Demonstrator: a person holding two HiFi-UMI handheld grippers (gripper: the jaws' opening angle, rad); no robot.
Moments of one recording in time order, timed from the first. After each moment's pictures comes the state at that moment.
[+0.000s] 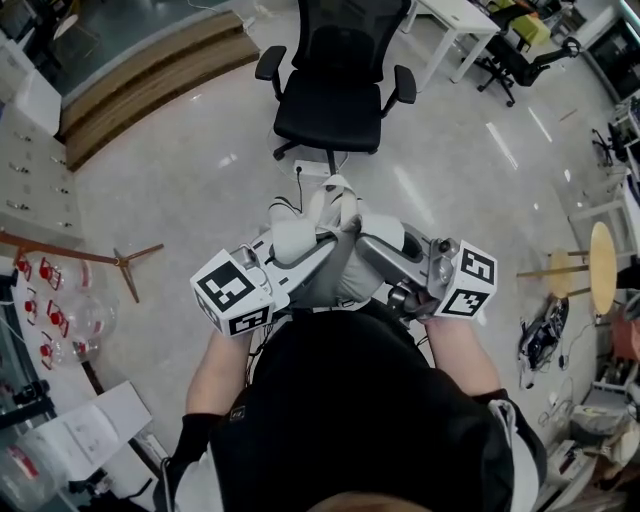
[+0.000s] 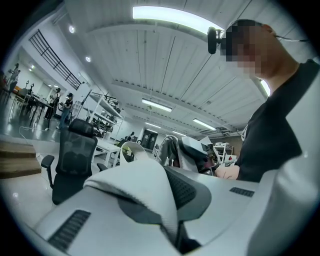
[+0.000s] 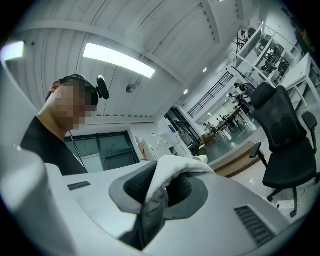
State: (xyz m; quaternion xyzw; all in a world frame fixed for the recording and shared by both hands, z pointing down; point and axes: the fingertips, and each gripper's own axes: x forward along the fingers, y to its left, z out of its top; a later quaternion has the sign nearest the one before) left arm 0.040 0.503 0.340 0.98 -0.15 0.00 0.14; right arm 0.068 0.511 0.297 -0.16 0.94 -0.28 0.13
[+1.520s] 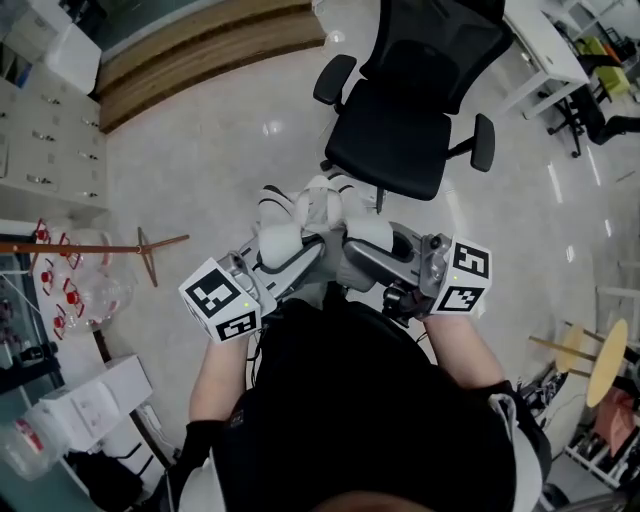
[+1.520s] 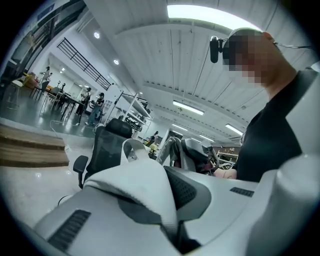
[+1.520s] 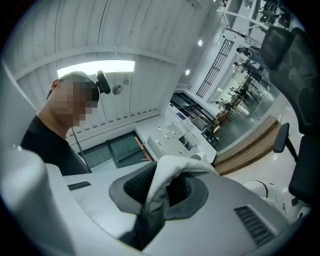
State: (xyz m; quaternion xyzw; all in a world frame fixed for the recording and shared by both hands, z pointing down) left arm -0.040 0.214 0.380 0.93 -0.28 0.00 0.22; right arm -0.007 0.212 0.338 -0.02 0.93 -0.36 0.10
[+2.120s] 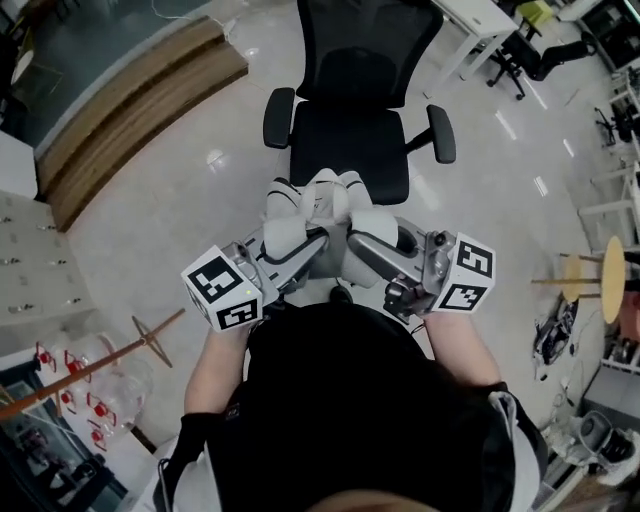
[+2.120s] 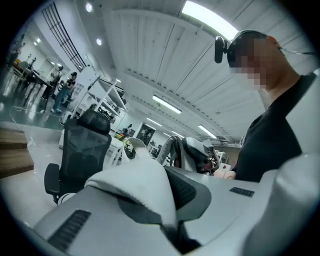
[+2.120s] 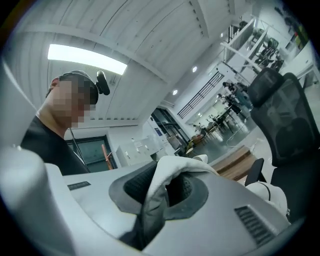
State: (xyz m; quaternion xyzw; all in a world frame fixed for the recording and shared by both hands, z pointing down) left arm -0.064 0.070 0.373 0.97 -0.10 0.00 0.22; right arm -0.037 0.083 0.324 -0.20 0.92 -0.30 0.13
